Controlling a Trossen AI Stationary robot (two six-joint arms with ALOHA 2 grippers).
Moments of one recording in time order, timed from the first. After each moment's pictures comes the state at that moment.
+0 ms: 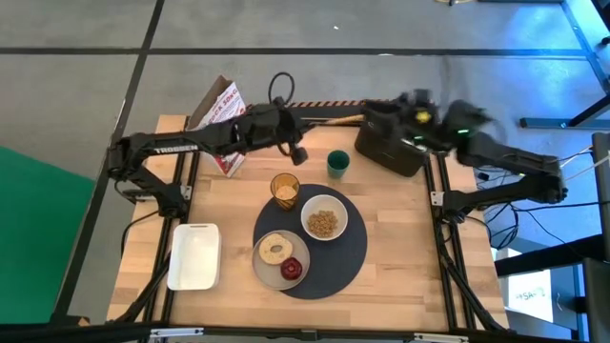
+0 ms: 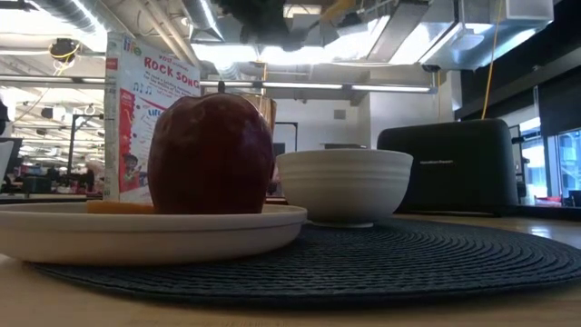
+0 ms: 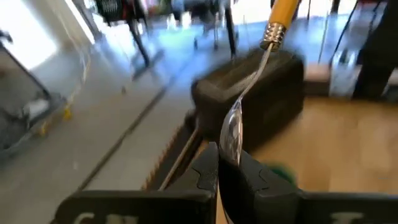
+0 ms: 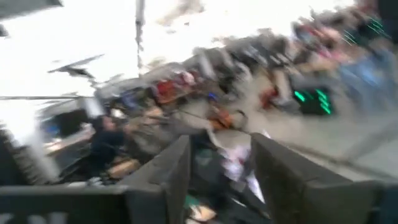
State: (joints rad) left arm 0.26 1.50 1.34 -0.17 -0.30 0.15; right arm -0.16 1.06 1.23 0.01 0.15 0.36
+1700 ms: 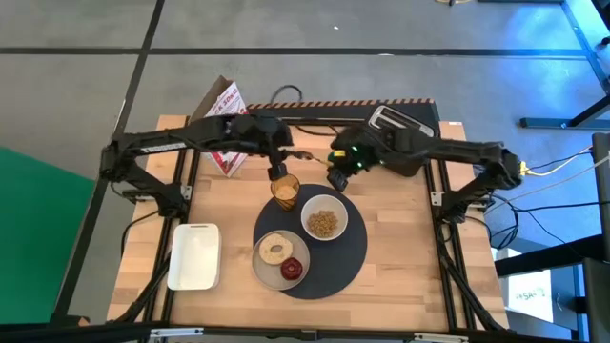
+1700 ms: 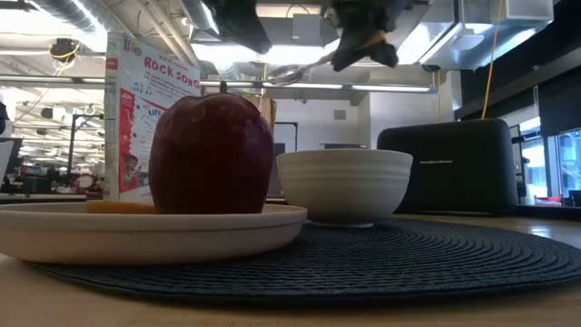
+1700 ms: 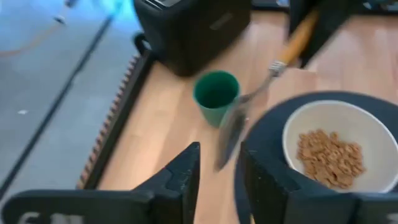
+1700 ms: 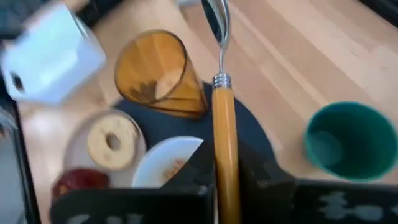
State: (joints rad) left arm 0.23 1.45 1.44 -0.70 -0.14 0.07; right arm -0.13 1.52 1.46 -0.79 -0.04 0.48
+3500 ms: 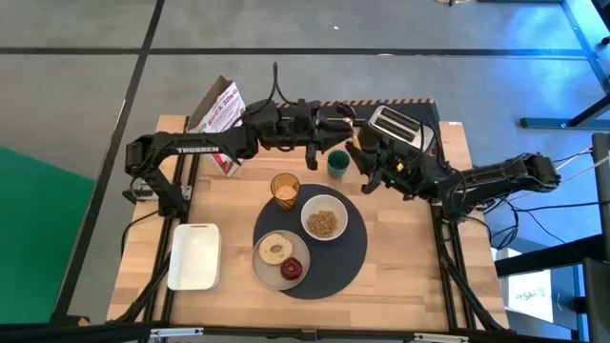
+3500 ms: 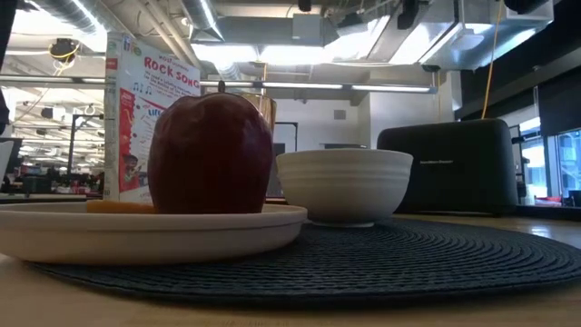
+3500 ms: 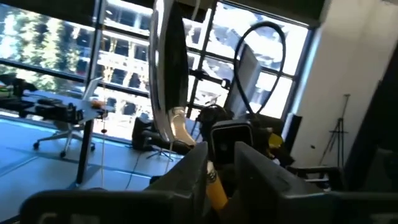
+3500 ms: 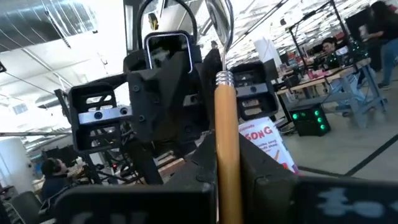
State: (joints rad) left arm 0.23 1.66 1.44 0.45 0.20 -0.29; right arm 0.10 1.15 0.71 0.83 0.47 0.27
